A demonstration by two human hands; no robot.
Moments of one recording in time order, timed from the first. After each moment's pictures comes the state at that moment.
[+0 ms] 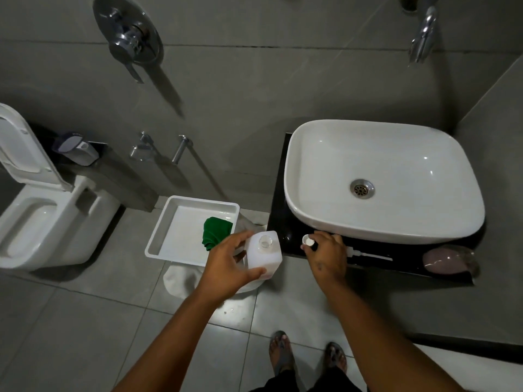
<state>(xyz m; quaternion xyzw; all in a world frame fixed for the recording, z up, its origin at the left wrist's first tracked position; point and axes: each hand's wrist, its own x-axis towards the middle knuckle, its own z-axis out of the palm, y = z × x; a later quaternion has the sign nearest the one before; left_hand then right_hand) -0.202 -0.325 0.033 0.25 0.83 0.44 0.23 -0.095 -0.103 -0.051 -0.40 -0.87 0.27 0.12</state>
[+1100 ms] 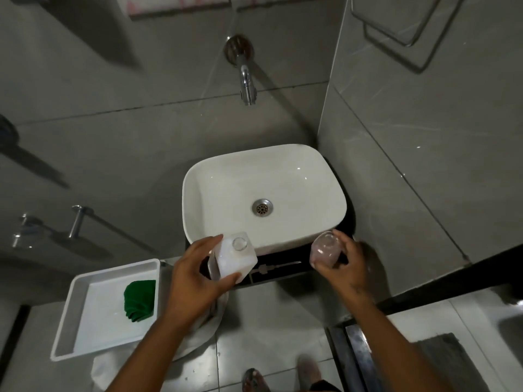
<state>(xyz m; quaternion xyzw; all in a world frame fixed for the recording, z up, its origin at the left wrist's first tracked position) -0.156 -0.195 0.100 0.44 0.76 0.46 0.13 0.090 0.005 0.031 -0.51 -0.64 0.47 0.33</state>
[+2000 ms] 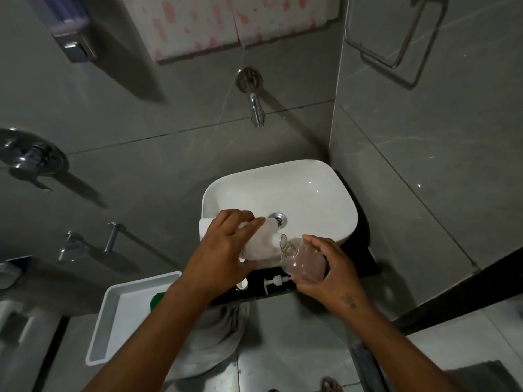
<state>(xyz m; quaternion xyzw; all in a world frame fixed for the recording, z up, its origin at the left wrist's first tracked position) -0.147 -0.151 0.195 0.68 0.69 0.24 -0.08 0.063 -0.039 0.128 -0.34 -0.76 0.47 0.31</state>
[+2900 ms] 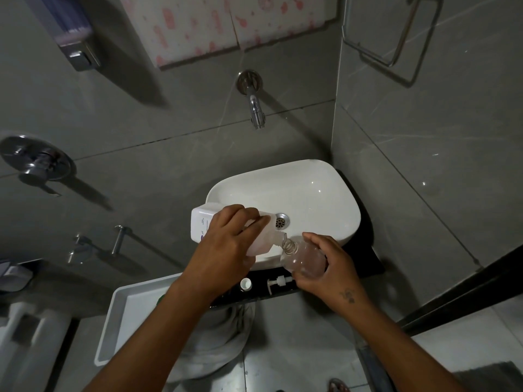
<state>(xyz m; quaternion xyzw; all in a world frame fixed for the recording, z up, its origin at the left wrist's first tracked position) -0.138 -0.146 0.209 0.68 0.70 0.17 -0.14 0.056 -0.038 0.125 -0.33 -0.74 0.48 0.32</state>
